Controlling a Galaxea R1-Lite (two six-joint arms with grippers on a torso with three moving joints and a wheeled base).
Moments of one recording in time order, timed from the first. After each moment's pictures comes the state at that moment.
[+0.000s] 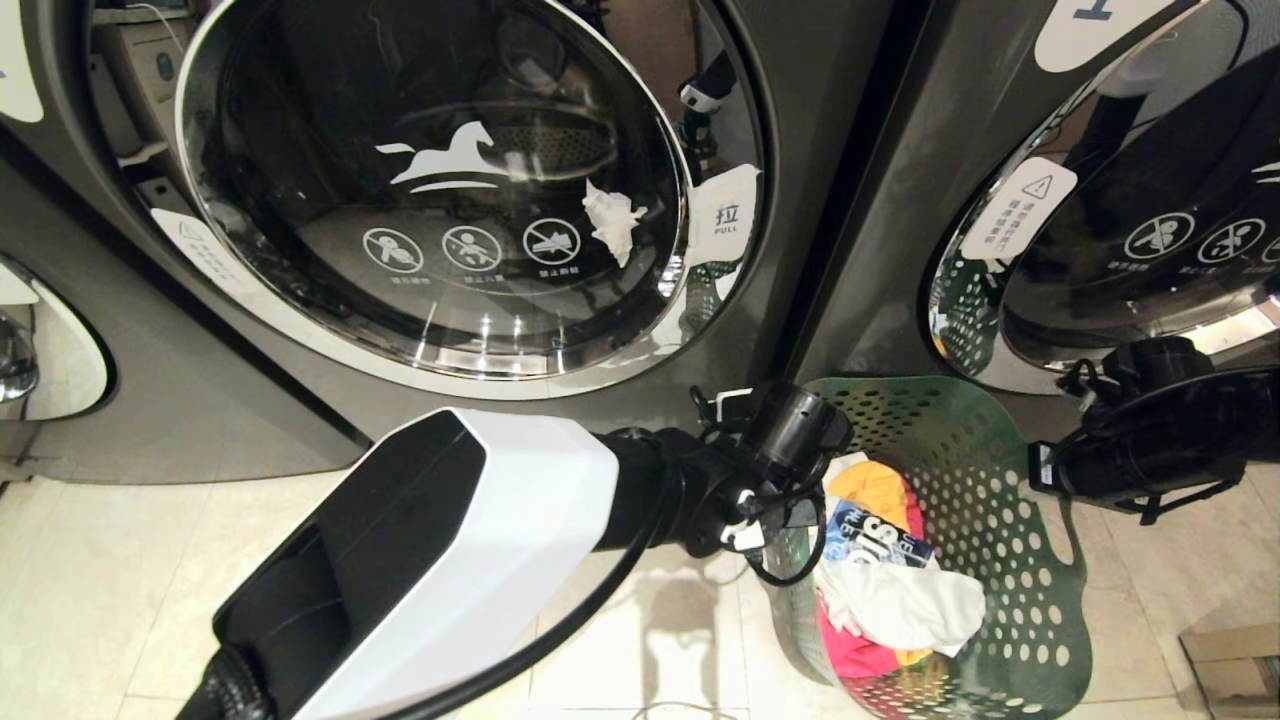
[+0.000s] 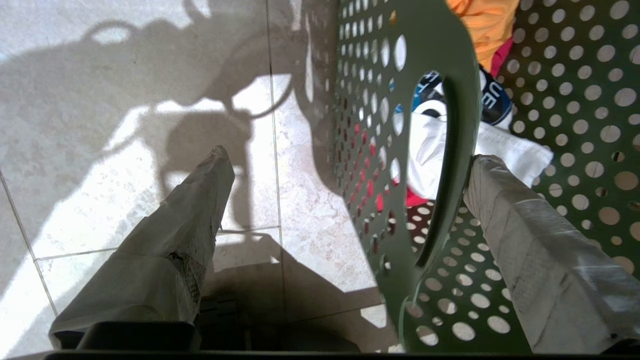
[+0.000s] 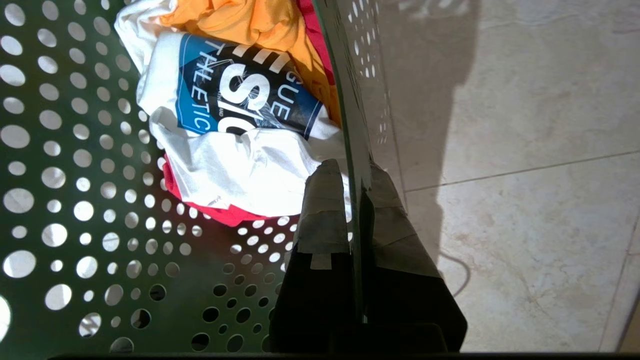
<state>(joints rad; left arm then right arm) -0.94 2.44 -1.92 0.18 0.36 -0.63 -0.25 2.06 -1.24 0.06 0.16 0.11</state>
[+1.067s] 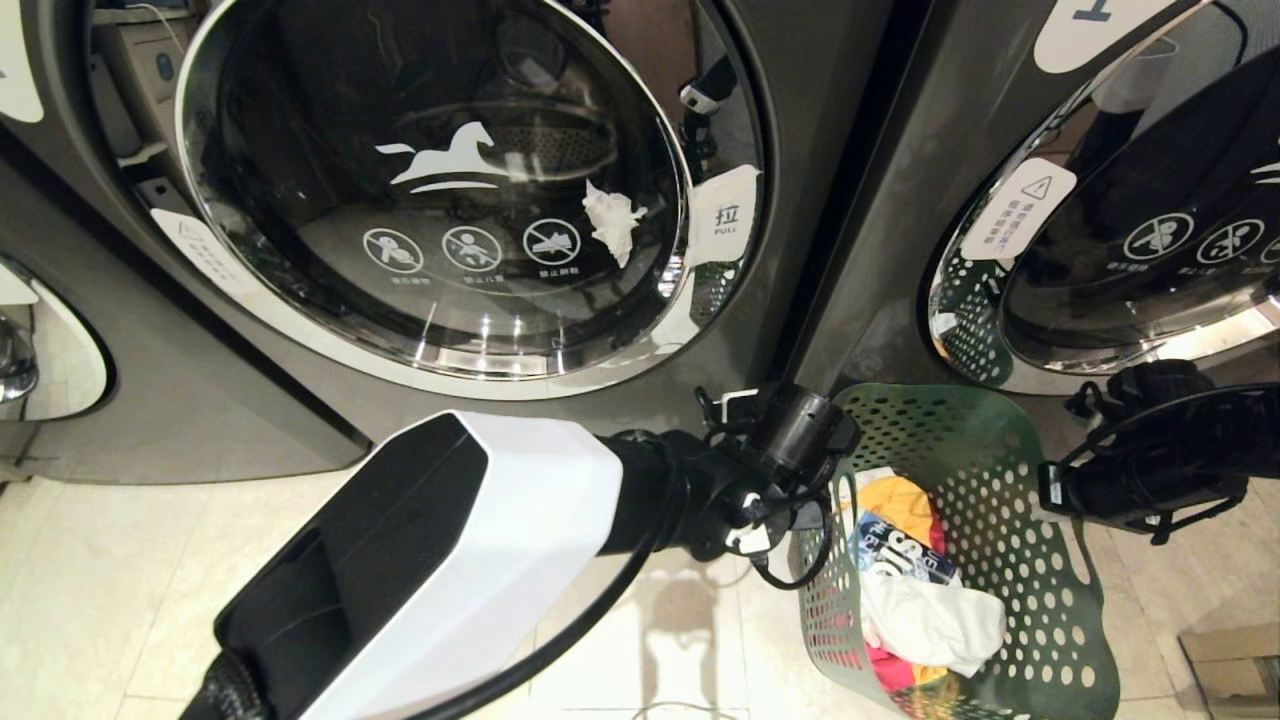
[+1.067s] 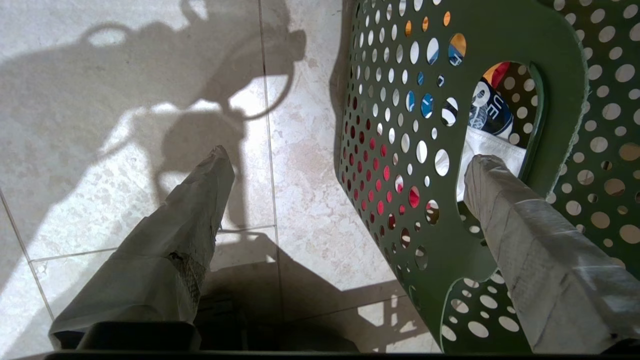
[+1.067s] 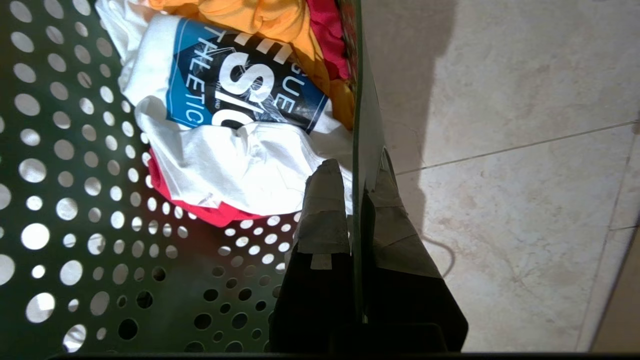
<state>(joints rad) -0.95 2.44 -1.93 0.18 0.36 -0.63 -0.27 2.11 -1.23 0.06 0.14 0.09</state>
